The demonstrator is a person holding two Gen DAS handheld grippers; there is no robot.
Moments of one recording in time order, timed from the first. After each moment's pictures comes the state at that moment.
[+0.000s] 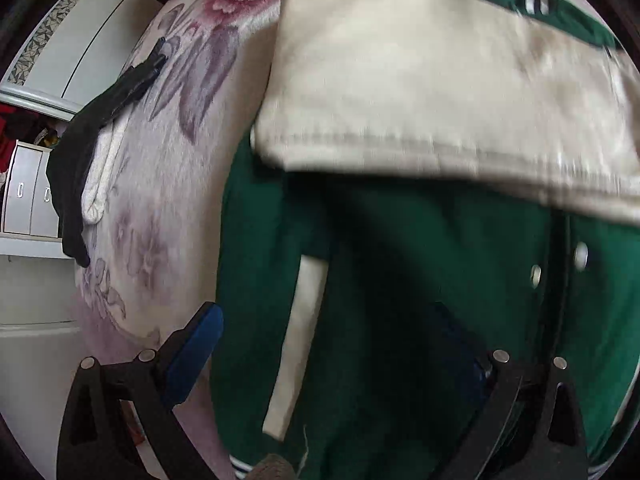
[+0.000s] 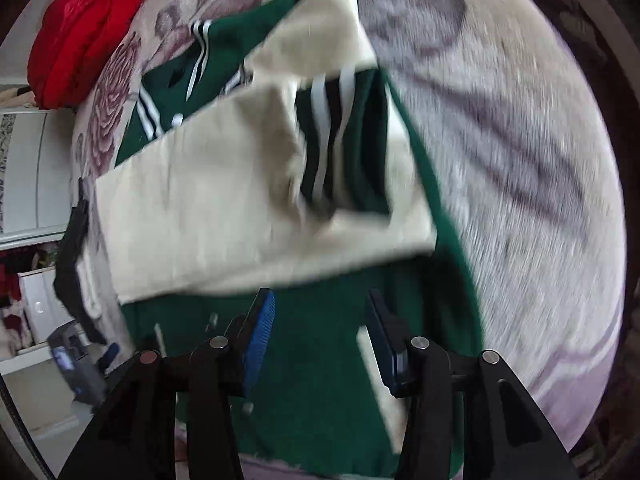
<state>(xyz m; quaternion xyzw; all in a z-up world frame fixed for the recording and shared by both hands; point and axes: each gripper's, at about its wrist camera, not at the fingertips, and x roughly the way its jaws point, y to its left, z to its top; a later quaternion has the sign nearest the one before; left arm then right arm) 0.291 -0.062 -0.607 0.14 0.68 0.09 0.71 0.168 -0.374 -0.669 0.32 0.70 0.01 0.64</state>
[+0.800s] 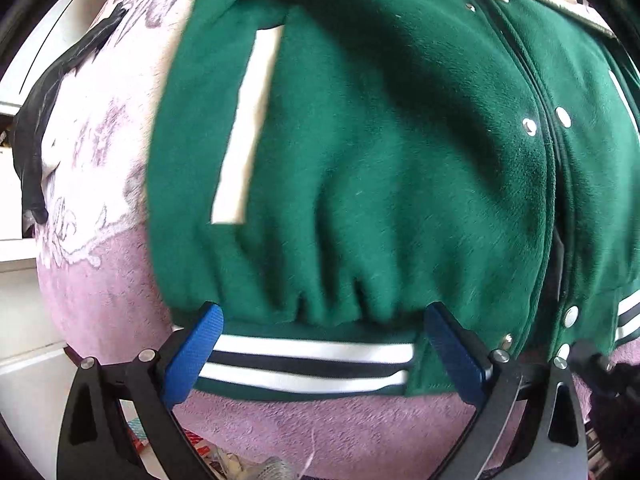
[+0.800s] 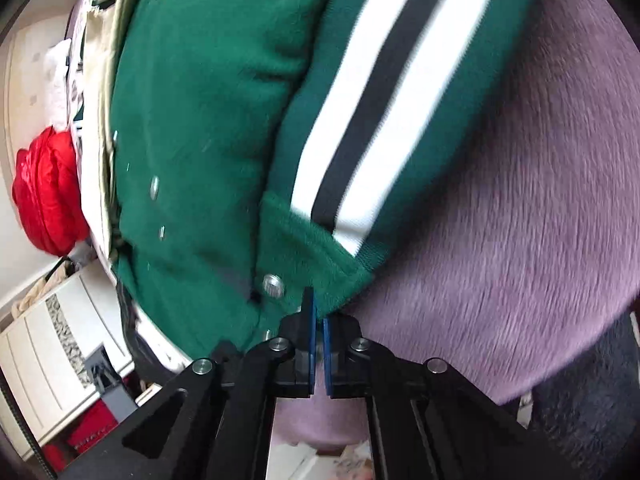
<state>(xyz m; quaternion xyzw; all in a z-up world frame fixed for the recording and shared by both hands) 0.138 -0.029 -0.633 0.14 0.70 -0.01 0.70 -0.184 -0.163 -0.765 0.63 0.56 -0.14 0.51</state>
